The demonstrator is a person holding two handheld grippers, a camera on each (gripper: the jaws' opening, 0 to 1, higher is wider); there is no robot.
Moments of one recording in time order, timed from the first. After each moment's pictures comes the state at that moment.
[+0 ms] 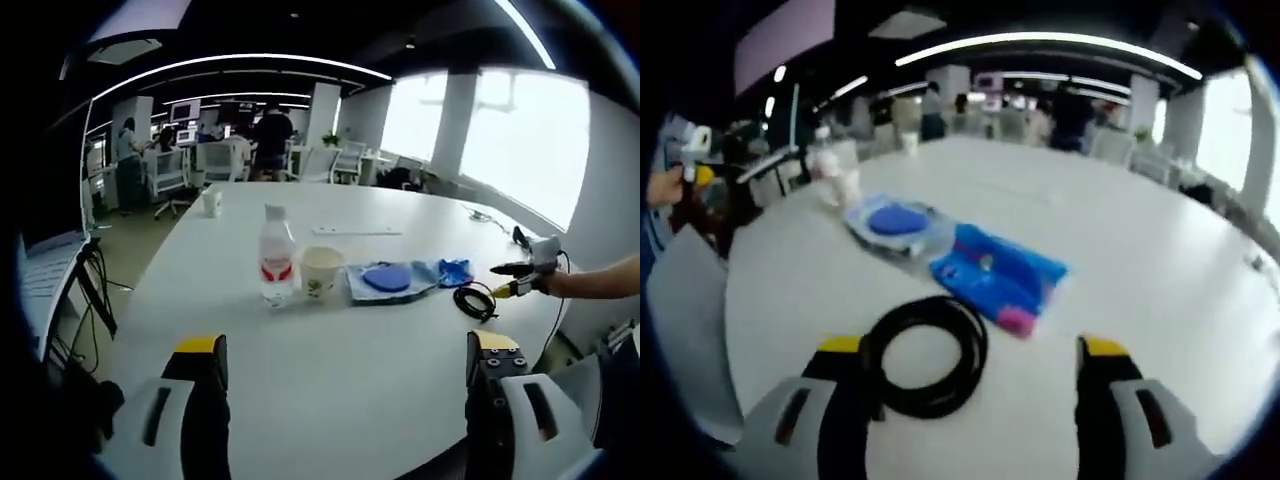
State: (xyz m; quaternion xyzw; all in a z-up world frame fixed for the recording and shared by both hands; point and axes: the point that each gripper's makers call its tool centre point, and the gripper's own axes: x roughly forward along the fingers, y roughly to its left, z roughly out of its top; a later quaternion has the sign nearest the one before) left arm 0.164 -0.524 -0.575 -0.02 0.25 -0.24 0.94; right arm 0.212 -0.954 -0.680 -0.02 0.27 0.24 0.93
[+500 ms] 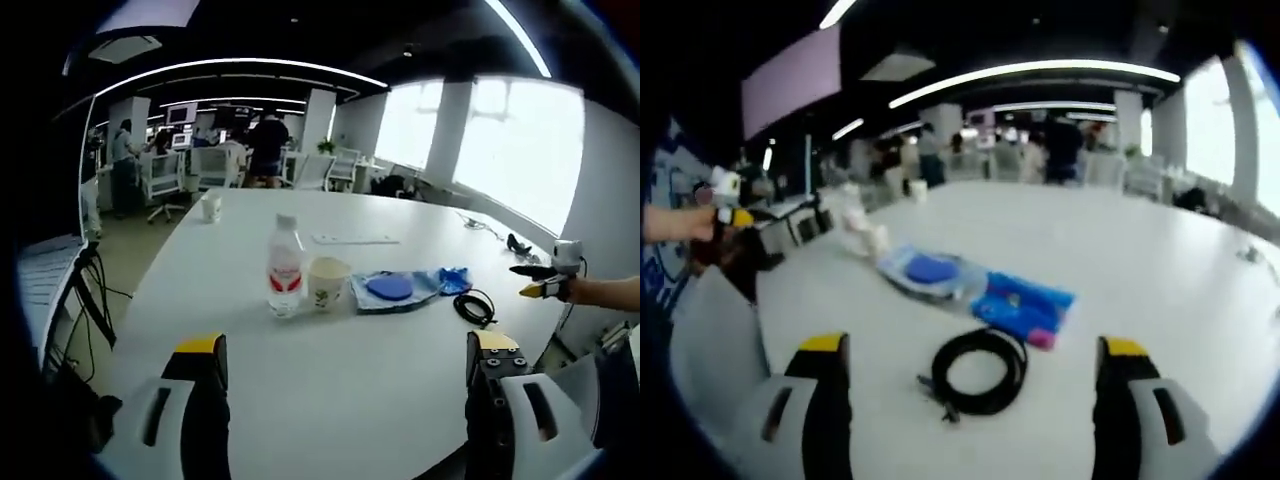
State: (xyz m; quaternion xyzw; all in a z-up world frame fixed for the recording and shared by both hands) left arm 0.183 -0.500 -0.567 -0.04 0.24 -0.27 0.93; right arm 0.155 -0.932 -0.616 0.00 0.22 0.22 0.95
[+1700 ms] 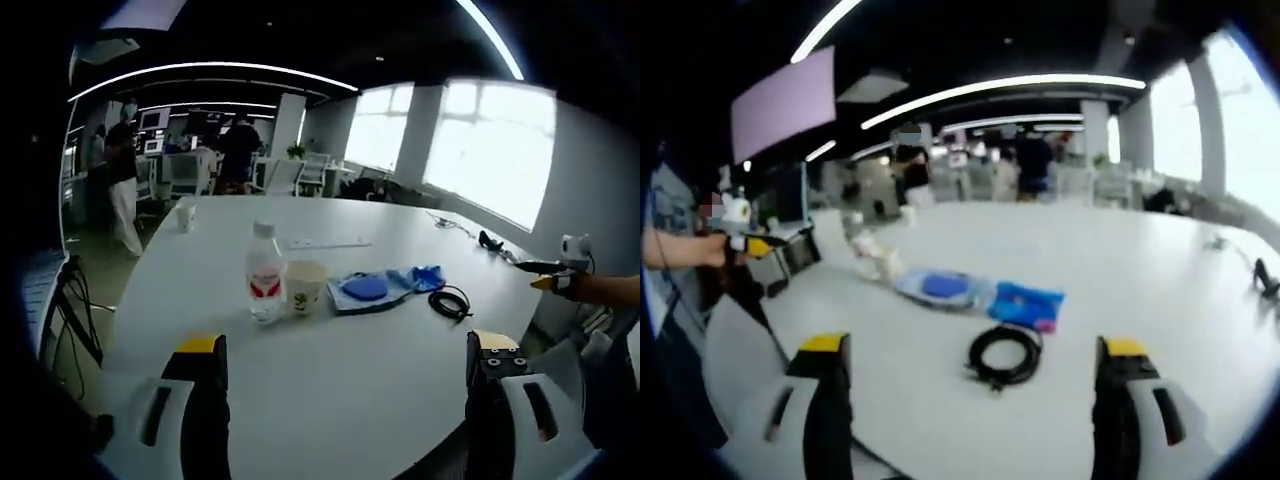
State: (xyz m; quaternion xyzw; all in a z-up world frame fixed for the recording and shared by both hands) left arm 0.162 -0.504 -0.563 -0.02 0.23 -0.32 0.92; right arm 0.090 -0.922 -0.579 0.02 0.20 0.16 0.97
